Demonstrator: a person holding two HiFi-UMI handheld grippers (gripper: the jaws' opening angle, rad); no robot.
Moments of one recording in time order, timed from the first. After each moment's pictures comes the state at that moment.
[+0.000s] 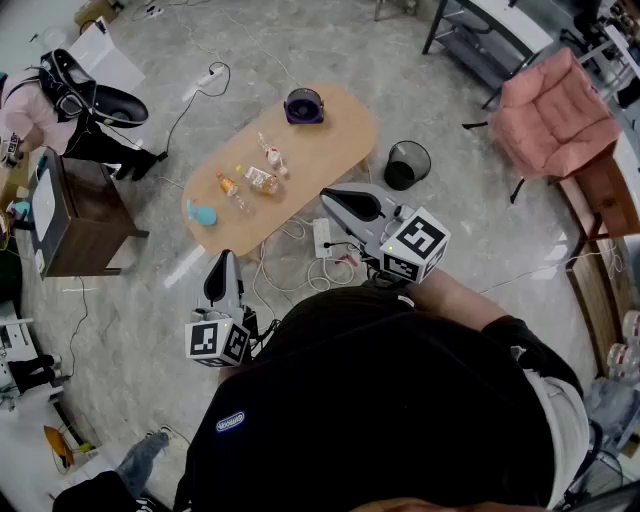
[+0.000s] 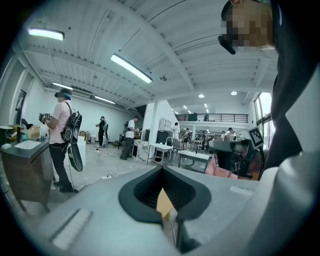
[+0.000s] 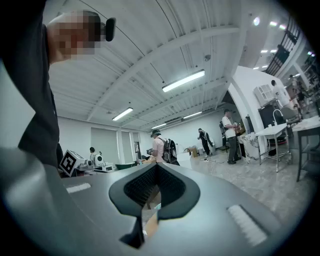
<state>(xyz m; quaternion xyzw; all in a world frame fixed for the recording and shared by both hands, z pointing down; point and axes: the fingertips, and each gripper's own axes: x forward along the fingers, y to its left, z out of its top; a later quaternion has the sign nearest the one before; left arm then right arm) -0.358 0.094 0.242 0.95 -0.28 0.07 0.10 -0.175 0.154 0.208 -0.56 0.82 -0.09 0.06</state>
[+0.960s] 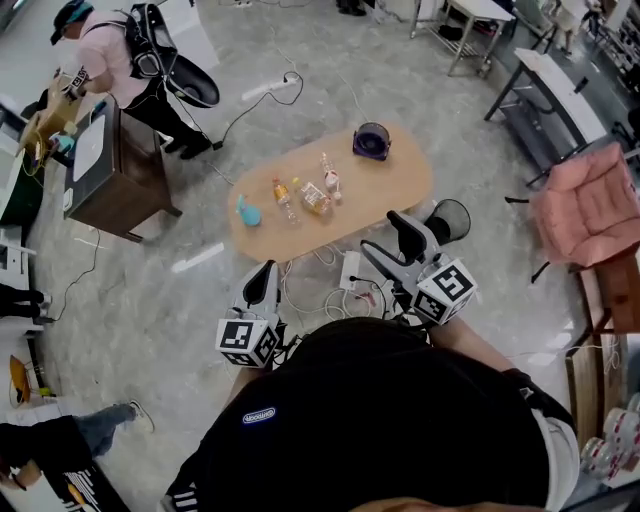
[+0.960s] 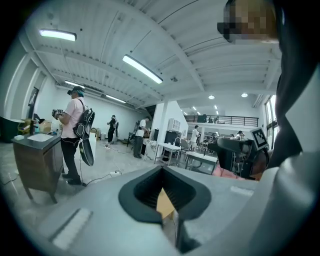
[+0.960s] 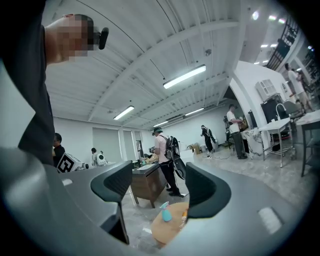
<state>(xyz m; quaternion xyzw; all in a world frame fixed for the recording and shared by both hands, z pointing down) -0.400 0.075 0.271 0.93 -0.32 0.07 0.13 -0.206 0.124 0.229 -0.55 0.83 -0.12 0.06</state>
